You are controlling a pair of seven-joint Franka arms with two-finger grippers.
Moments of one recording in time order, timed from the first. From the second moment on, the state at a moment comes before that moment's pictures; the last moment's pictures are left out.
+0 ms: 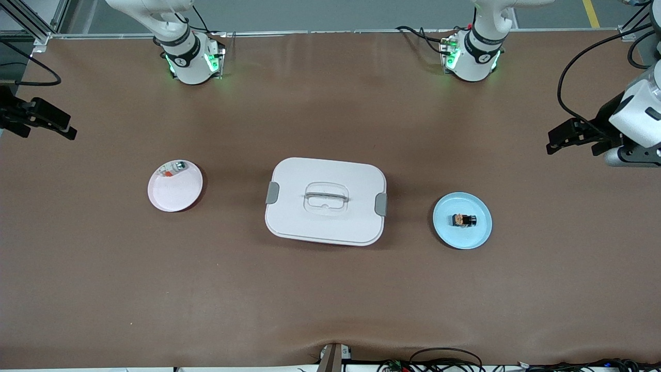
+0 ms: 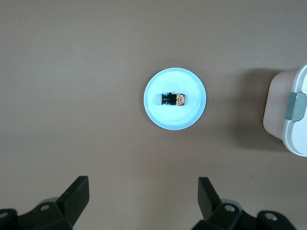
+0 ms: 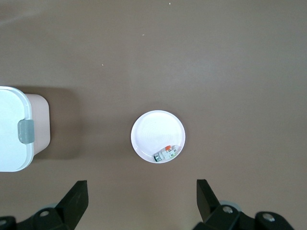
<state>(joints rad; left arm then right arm) -0.05 0.05 -0.02 -1.57 -0.03 1.60 -0.04 -0.02 0.03 0.01 -1.44 0.03 1.46 0.07</state>
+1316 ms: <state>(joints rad) -0.10 0.34 -0.02 -1.82 -0.03 2.06 -0.05 -0.01 0.03 0.01 -1.44 0.03 1.46 0.05</state>
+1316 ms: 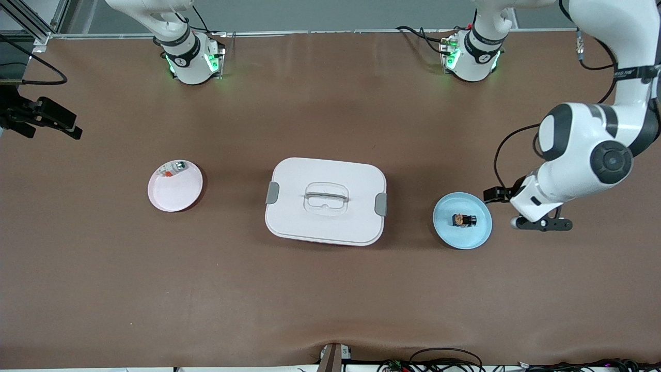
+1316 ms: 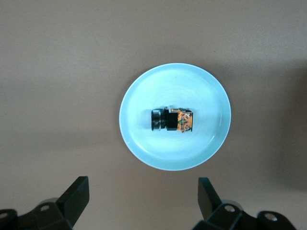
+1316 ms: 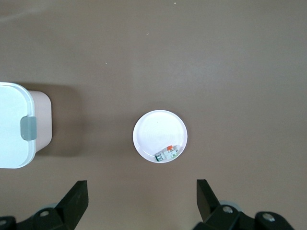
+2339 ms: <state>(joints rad) -0.16 0.54 -0.02 -1.82 -0.03 2.33 -0.17 -0.01 0.03 0.01 -1.44 0.03 1.47 0.00</state>
